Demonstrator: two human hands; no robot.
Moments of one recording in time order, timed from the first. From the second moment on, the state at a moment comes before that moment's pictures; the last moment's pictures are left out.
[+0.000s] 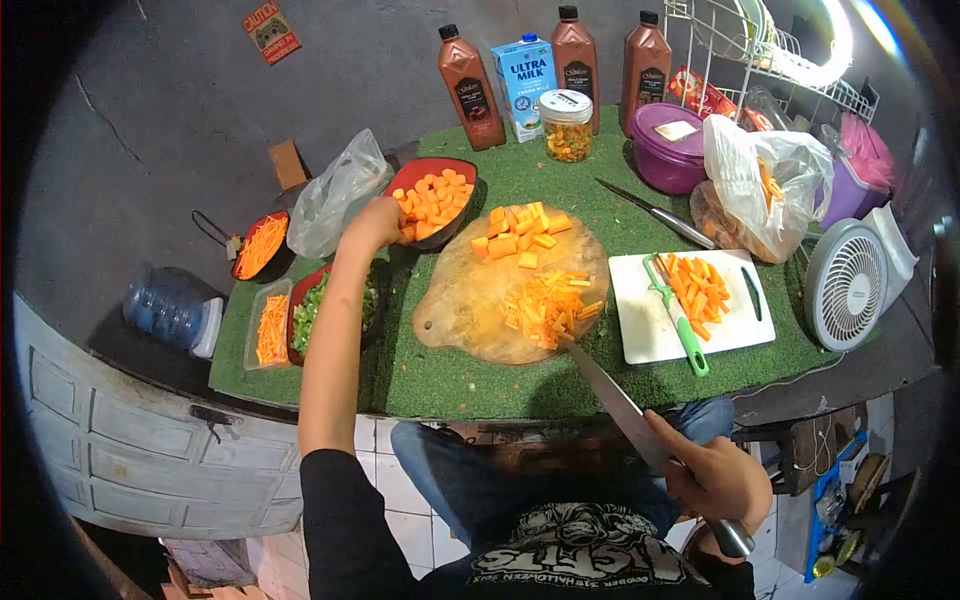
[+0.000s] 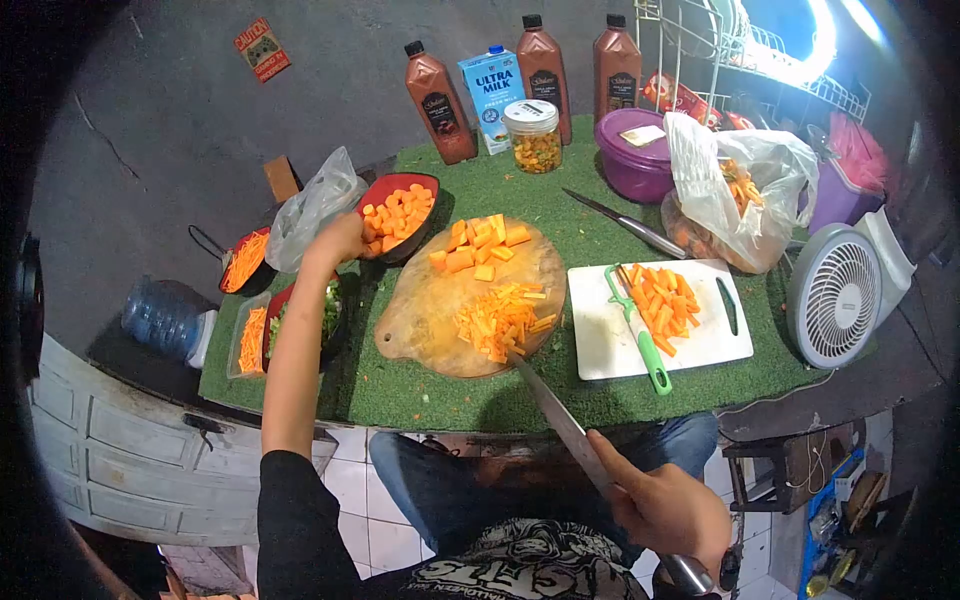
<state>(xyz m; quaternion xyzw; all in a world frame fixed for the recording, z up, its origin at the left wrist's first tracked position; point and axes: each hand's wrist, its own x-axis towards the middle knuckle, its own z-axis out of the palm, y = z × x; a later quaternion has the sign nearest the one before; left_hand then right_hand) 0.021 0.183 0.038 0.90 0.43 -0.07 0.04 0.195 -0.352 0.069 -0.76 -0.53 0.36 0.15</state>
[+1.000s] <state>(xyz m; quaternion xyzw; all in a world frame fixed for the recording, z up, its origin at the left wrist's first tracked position) -0.030 -0.018 -0.002 0.85 0.33 0.32 0.26 0.160 -0.303 0.063 -0.69 -0.61 0.30 0.24</state>
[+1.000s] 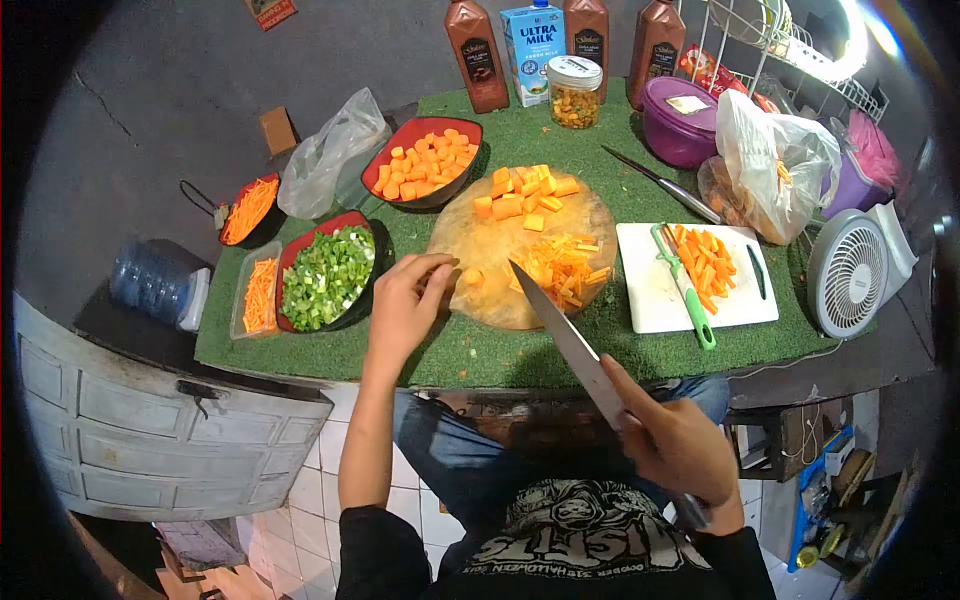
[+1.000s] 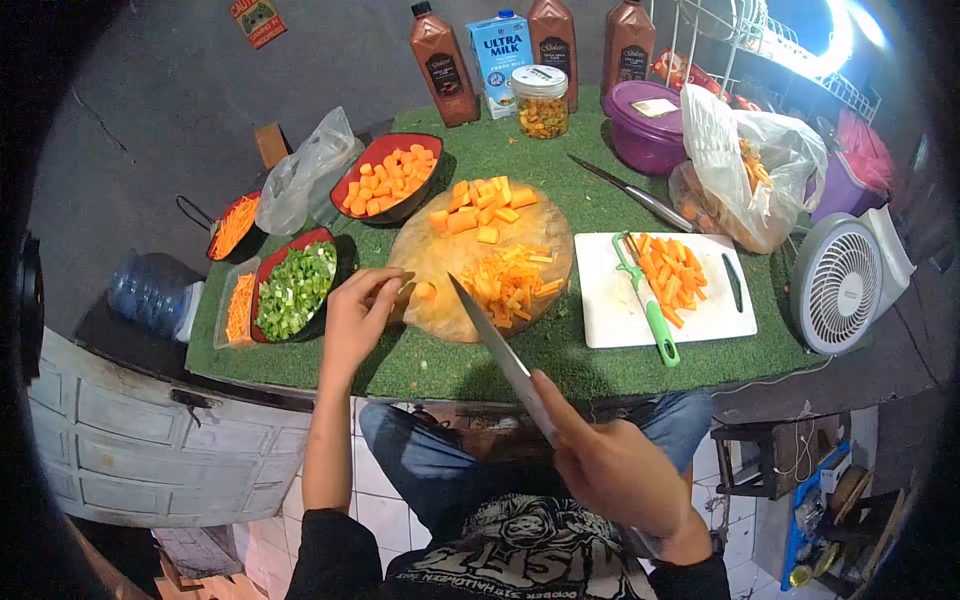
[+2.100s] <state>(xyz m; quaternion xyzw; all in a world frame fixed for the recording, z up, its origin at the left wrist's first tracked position) -0.019 -0.043 -0.025 0.78 0.36 0.41 0.29 0.110 -0.212 0.050 -0.67 -0.71 0.18 0.09</state>
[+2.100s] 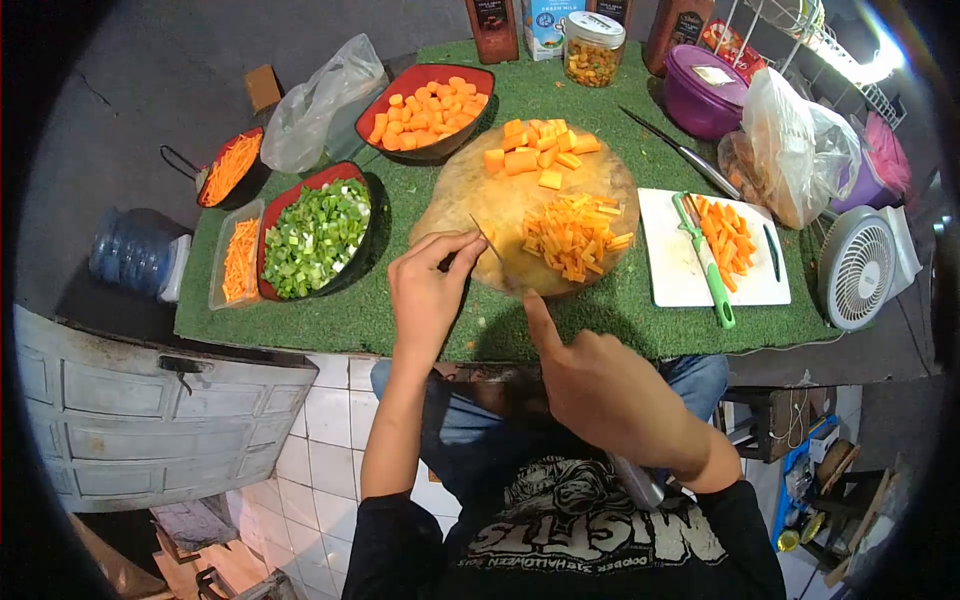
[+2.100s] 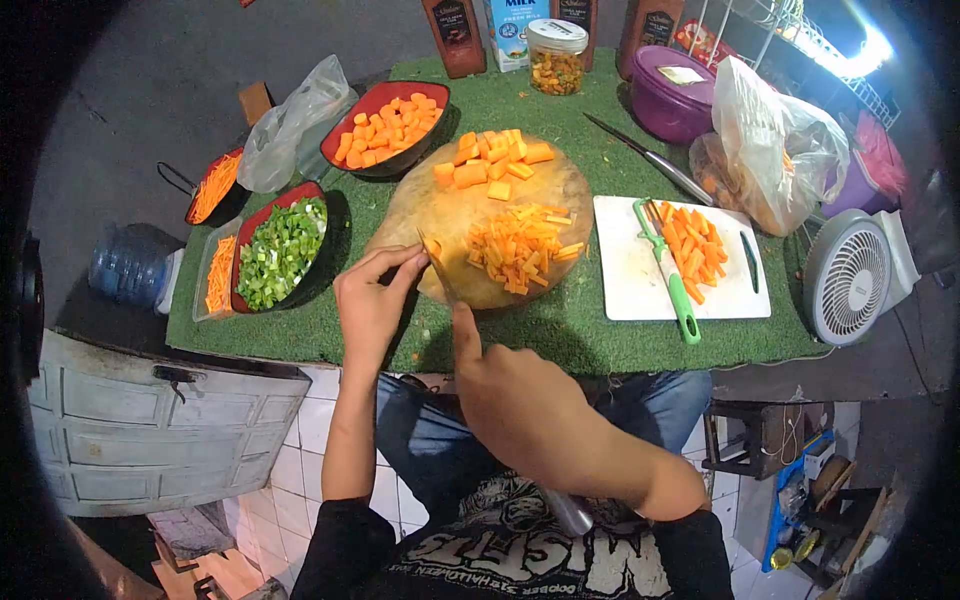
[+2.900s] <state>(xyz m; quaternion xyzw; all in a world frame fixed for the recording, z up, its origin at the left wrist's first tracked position) 0.020 -0.010 -0.009 0.89 0.28 0.30 0.18 0.165 -0.320 0.092 -0.71 -0.61 0.33 0.14</state>
